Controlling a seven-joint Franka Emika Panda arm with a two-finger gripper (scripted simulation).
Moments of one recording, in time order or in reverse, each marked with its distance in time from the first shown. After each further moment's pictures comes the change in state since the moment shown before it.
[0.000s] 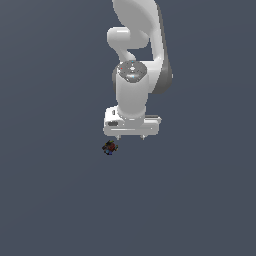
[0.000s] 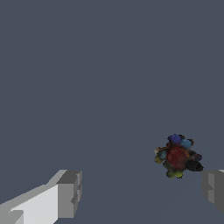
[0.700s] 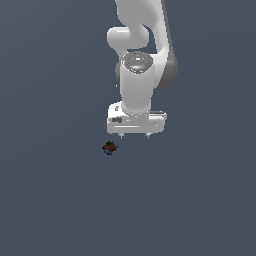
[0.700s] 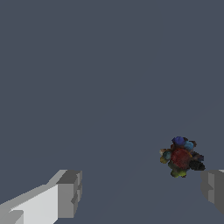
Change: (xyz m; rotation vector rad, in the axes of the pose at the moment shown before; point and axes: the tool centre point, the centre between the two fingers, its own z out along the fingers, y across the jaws) arm 0.005 -0.016 -0.021 0.018 0.018 -0.001
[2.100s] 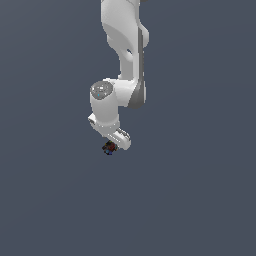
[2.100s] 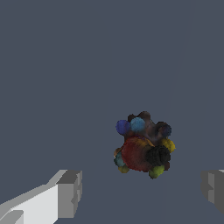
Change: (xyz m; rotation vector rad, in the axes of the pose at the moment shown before) arm -0.039 0.105 0.094 -0.015 -0.002 0.661
